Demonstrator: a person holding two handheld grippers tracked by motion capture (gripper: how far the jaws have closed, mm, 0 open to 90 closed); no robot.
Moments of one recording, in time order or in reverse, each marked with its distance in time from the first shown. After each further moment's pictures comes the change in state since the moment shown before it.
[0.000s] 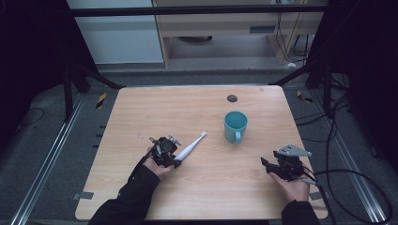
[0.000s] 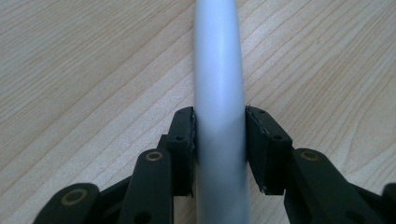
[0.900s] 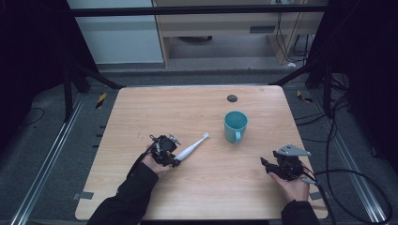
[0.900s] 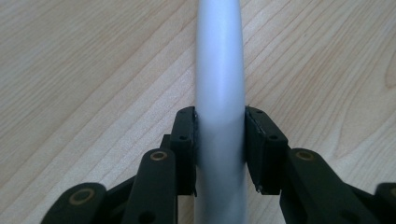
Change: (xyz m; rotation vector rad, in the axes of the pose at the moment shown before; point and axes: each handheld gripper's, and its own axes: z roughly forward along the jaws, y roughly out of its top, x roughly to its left) left arm 0.004 0.003 -0.010 0.013 -0.035 0.056; right arm 0.001 0.001 0.001 0.004 -0.002 -0.011
